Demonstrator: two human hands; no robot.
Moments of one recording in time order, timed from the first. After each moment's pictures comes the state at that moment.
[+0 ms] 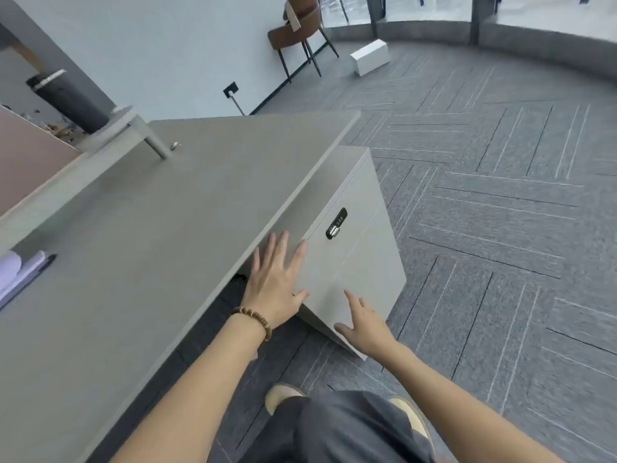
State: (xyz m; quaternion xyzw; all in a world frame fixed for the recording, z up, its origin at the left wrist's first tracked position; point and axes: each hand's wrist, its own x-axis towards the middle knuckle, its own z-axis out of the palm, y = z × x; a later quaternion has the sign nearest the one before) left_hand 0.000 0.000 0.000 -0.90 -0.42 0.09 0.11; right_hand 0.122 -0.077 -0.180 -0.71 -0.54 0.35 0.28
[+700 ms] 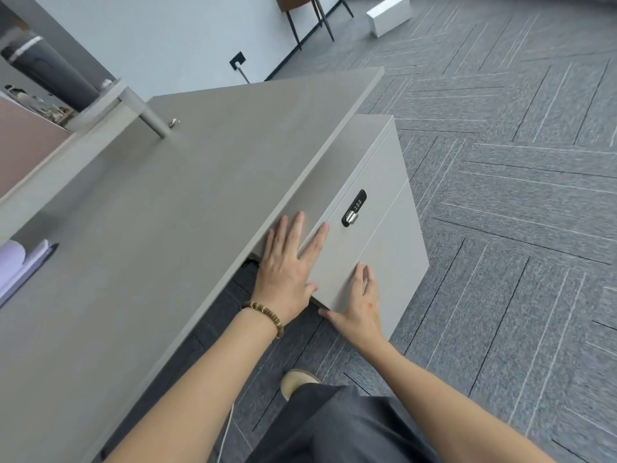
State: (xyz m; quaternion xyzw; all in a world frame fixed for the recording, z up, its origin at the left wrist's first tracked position) left_hand -0.003 0.032 -0.028 -0.91 -0.38 0.05 0.15; right_hand 0.075 -0.022 -0.203 -0.74 -0.41 0.34 0.42
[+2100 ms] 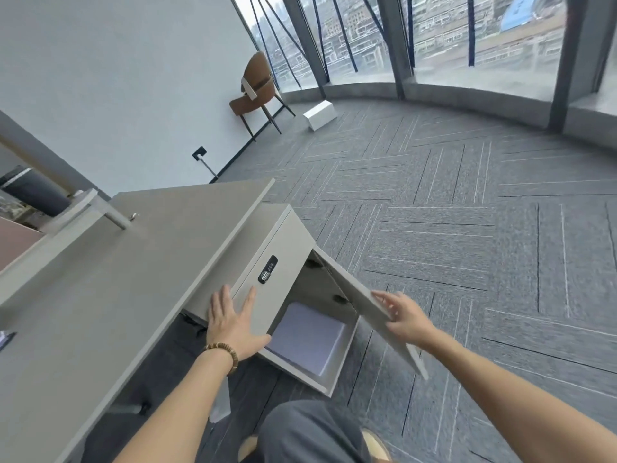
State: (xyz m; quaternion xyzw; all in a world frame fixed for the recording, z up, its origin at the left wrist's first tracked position) left_hand 0.057 -0.036 -0.011 -0.81 -0.55 0.16 0.12; right_hand 0.339 -0.185 -0.179 -0.72 -0.45 0.35 0.39
